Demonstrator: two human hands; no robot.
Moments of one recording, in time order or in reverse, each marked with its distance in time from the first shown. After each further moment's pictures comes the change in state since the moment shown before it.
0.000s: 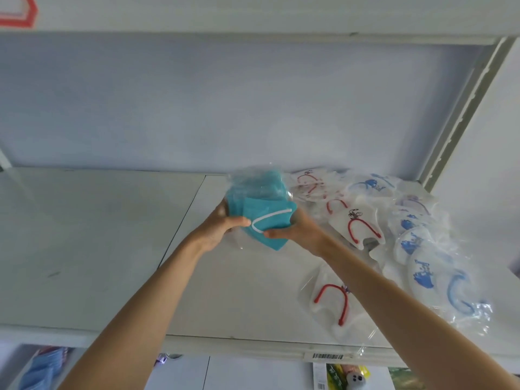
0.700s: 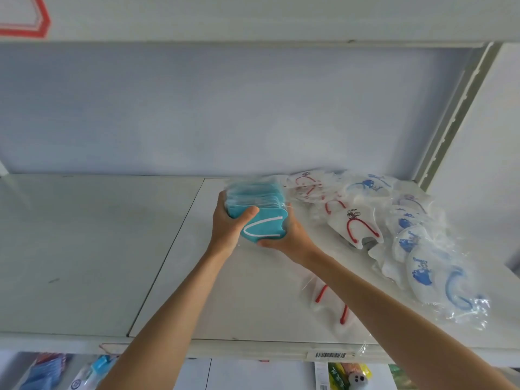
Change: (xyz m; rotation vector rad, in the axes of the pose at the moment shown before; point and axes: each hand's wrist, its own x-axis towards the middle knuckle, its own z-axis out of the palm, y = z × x) left_hand 0.000 -0.007 0.034 -0.051 0.449 0.319; right_hand -0.003 0.017 0.026 -0.151 0.232 -0.027
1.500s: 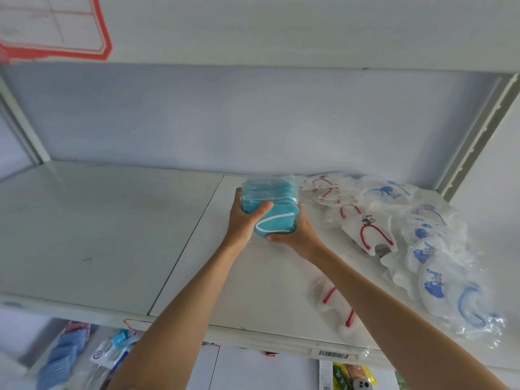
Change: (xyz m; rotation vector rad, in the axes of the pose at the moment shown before) left_hand 0.003 0.005 0.001 -0.009 0.036 -0.112; right_hand 0.012 -0.005 0.006 0.128 -0.003 0.051
